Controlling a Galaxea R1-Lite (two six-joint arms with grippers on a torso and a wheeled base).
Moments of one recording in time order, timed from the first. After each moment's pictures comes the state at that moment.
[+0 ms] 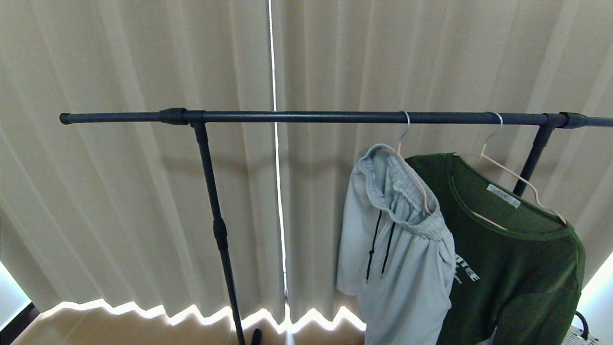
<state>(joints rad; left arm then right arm) -0.01 0.01 -0.04 0.15 0.18 0.22 -0.15 0.11 -0.01 0.00 0.03 -0.05</state>
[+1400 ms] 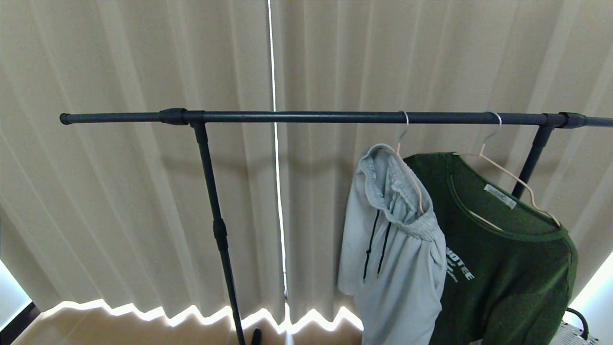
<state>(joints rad) -0.01 0.01 -0.04 0.15 0.01 0.26 0.00 0.01 0.00 0.00 0.03 -0.02</state>
